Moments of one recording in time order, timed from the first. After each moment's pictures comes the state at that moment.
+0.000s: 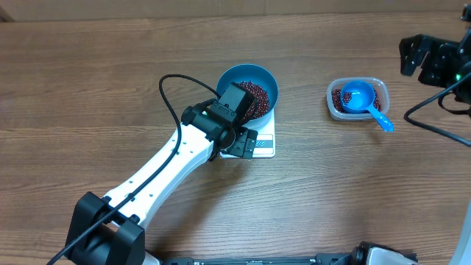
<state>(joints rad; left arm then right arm) -0.60 1.65 1.27 -0.90 -0.06 -0.34 -0.26 1.37 1.73 -1.01 -0.22 0.03</state>
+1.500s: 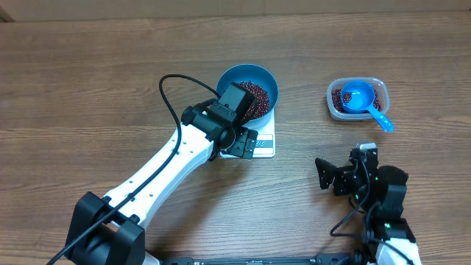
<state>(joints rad) -0.60 1.65 1.27 -0.90 -0.06 -0.34 -0.11 0.83 0.10 0.13 -0.38 0.02</state>
